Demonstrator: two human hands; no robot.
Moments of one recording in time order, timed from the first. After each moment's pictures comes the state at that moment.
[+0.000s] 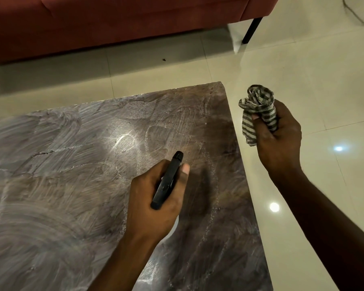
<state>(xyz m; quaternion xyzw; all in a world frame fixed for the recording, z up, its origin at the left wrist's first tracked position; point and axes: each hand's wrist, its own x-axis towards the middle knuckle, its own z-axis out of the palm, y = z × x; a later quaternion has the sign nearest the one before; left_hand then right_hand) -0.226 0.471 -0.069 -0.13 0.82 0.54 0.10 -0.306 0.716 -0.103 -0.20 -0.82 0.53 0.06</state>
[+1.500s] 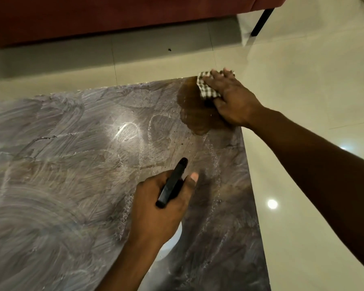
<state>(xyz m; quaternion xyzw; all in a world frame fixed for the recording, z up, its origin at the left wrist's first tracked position) -0.197 0.472 -0.079 -0.19 0.81 0.53 0.15 -0.410 0.682 -0.135 0.13 -0.95 0.20 -0.21</state>
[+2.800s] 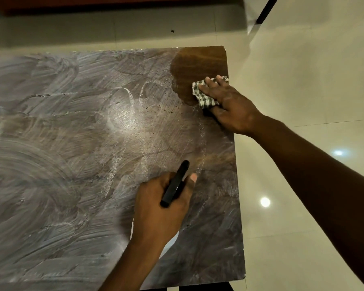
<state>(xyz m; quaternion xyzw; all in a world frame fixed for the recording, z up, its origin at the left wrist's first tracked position) -0.115 0.521 -0.074 -0.23 0.82 0.51 0.15 -0.327 0.709 -0.135 0.20 -0.92 0.25 -0.24</state>
